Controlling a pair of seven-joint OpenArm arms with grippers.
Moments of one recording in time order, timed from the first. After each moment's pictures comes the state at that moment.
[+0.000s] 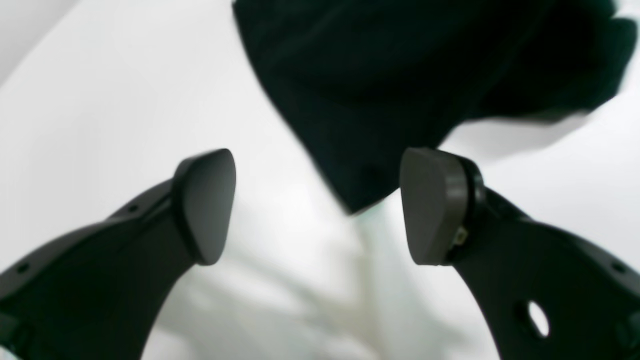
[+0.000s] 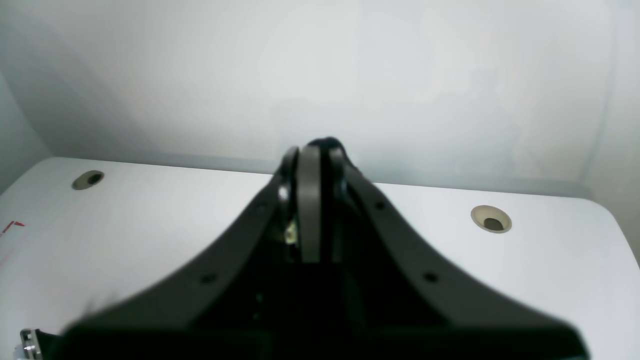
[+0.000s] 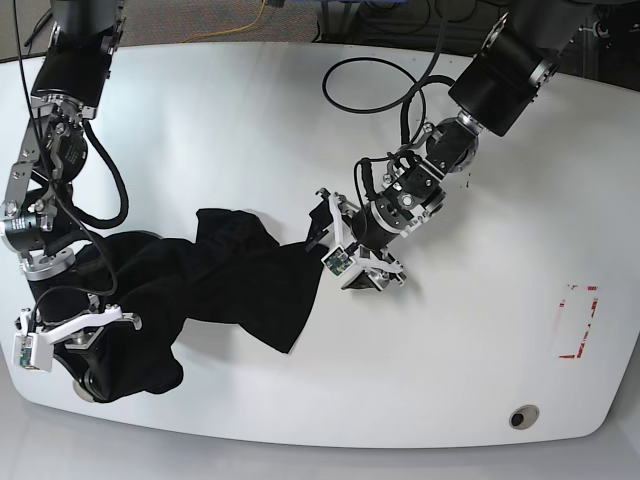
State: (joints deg) left arm -19.2 -10.8 40.8 67.7 -3.1 -9.0 13.3; right arm 13.1 27.7 13.4 109.3 38.4 6.5 -37.9
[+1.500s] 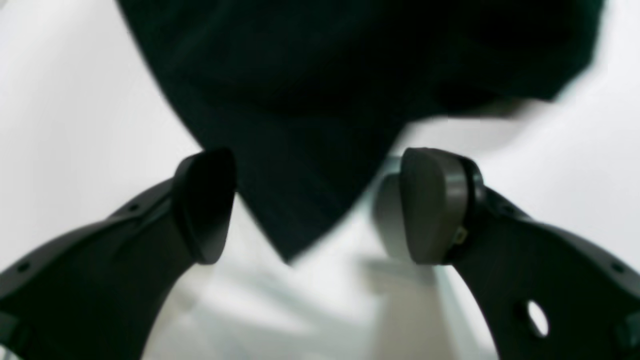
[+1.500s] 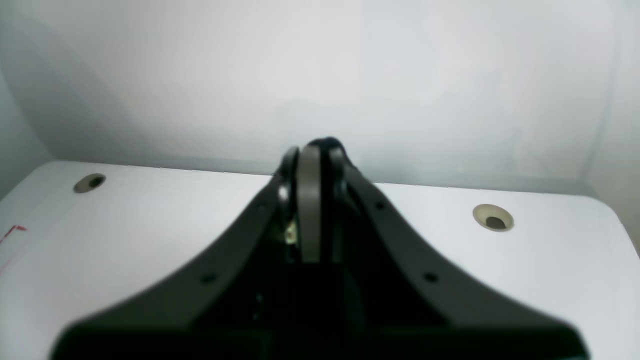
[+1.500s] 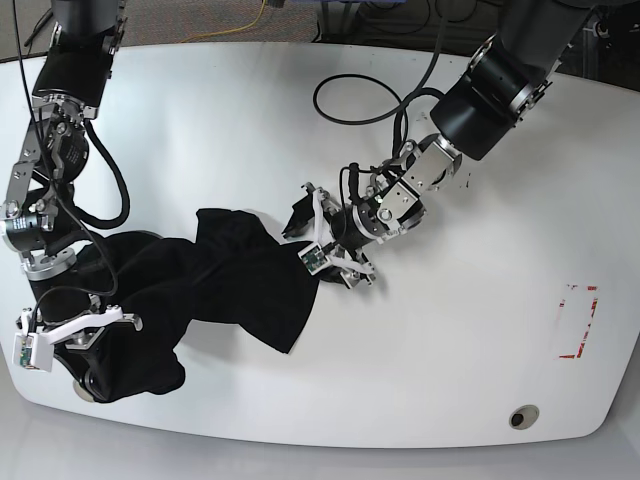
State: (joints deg) left arm -26.1 -5.3 46.3 51.1 -4.6 -15.0 6.2; right arm 13.1 27.0 13.6 109.3 38.3 6.3 -37.9
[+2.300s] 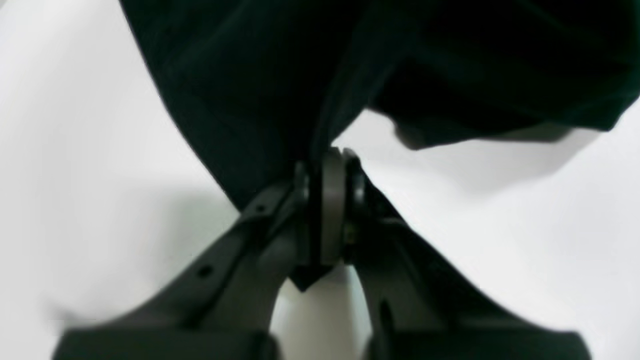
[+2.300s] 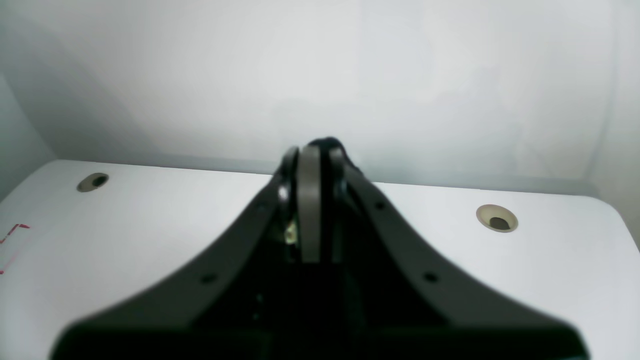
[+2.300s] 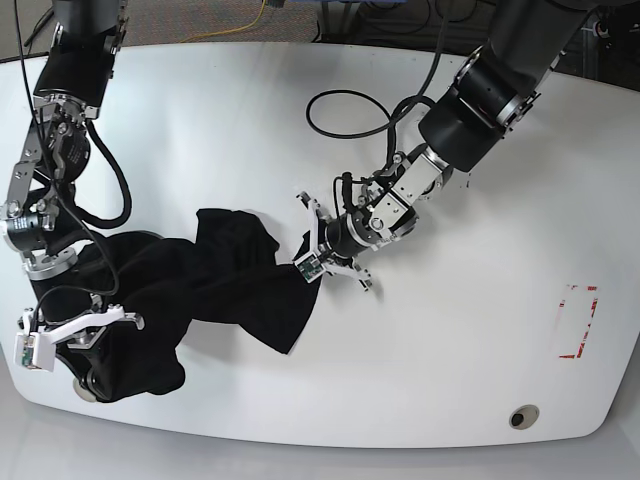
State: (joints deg) left arm -28.1 -3.2 46.3 44.7 -4.1 -13.2 2.8; right arm 13.0 26.9 13.6 109.3 38.4 6.5 -37.9
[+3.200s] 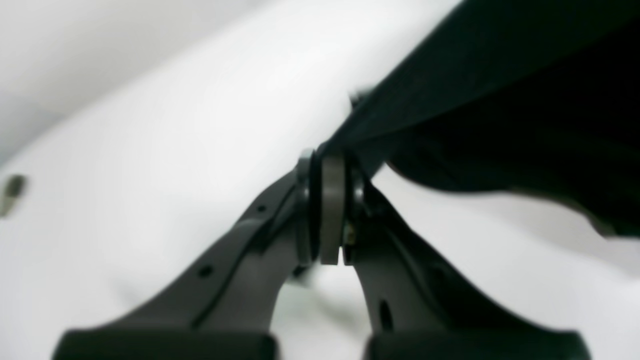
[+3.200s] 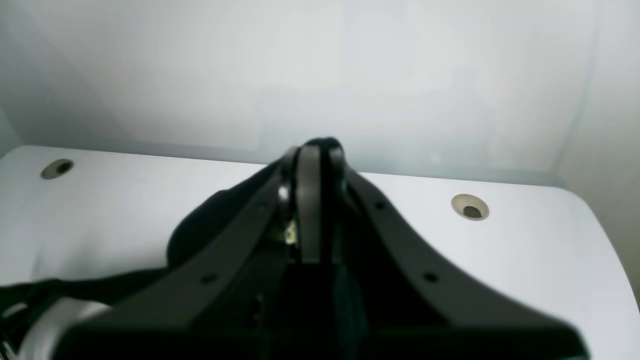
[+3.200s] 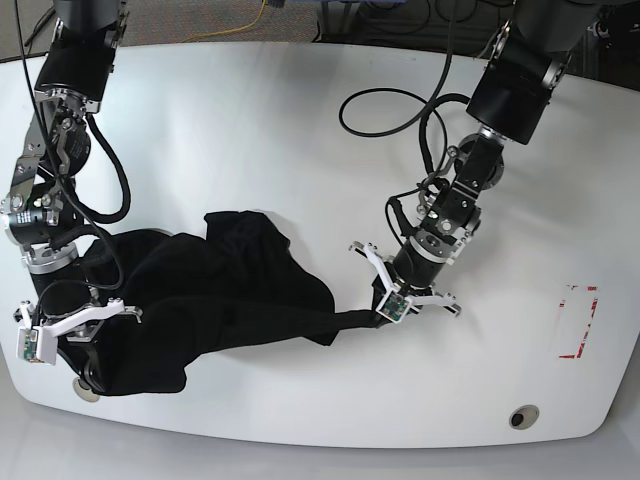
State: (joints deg) left arm -19.1 -13.2 29.0 71.5 -3.3 -3.9 6.5; right arm 11.5 27.0 13.8 110.3 34.5 6.5 -37.9
